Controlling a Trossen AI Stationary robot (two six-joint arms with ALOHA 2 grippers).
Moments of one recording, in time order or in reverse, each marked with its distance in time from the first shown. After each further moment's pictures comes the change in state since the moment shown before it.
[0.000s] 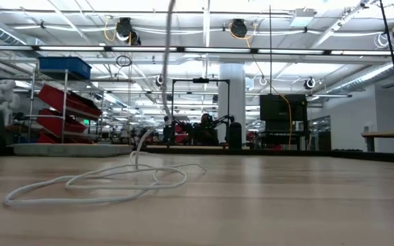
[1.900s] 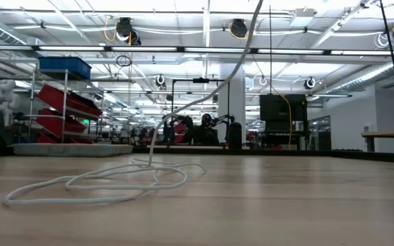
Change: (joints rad) left arm -0.025 0.220 0.000 0.100 -0.043 0.142; right arm 0.149 0.000 0.000 0.333 0.003 -0.353
